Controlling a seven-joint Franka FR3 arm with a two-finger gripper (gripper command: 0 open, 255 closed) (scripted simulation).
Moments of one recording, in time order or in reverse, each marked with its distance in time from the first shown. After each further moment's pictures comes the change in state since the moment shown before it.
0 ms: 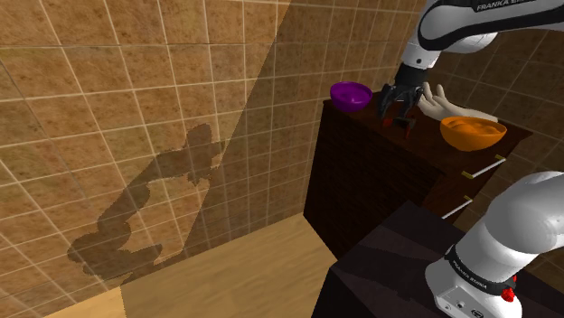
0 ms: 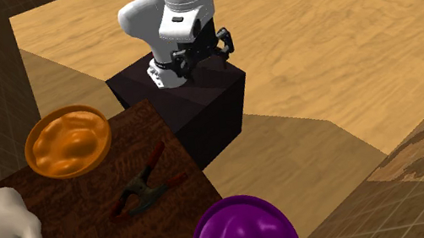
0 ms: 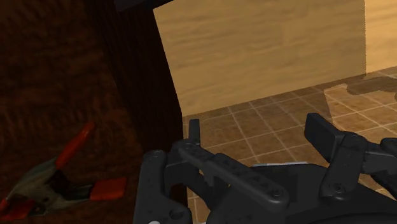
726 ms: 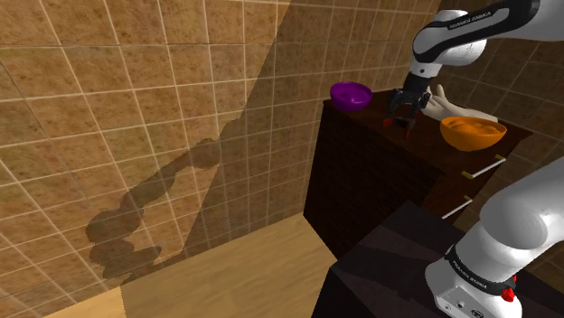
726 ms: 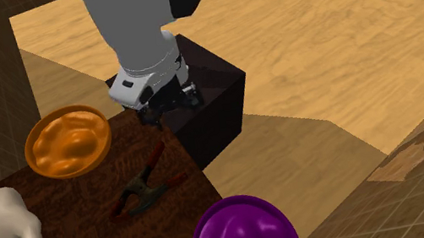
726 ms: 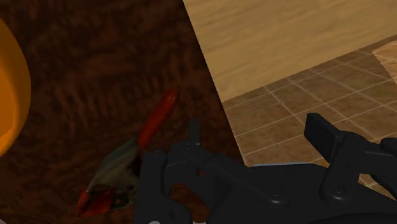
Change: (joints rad) arm -0.097 0.255 -0.155 0.117 -0.027 0.148 -0.089
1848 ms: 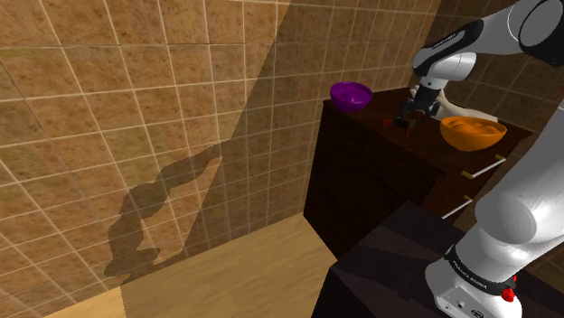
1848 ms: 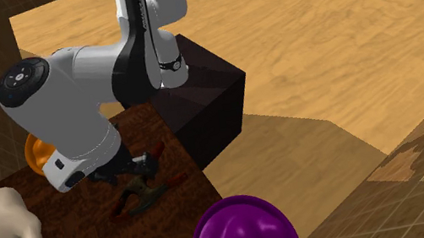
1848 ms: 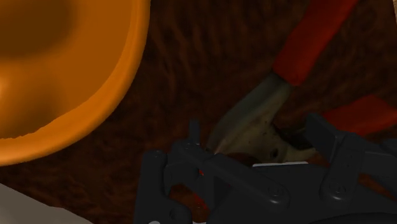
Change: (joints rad) arm -0.116 0.393 -0.147 0.249 0.139 0.132 -0.151
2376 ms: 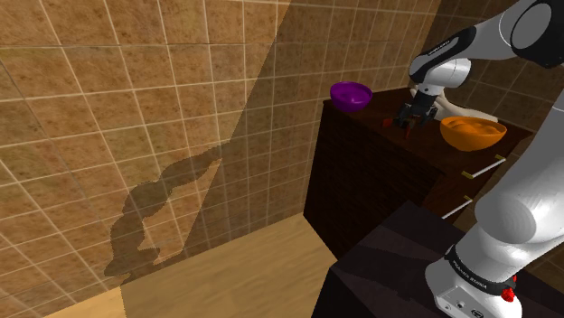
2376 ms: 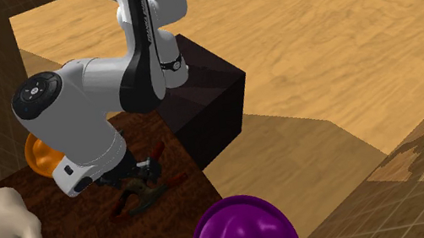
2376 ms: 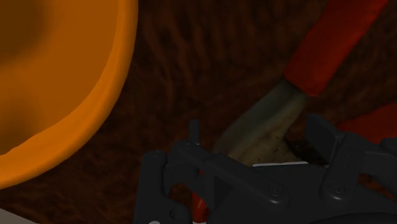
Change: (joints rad) arm -0.004 0.036 0.004 -0.022 0.024 0.053 -0.016
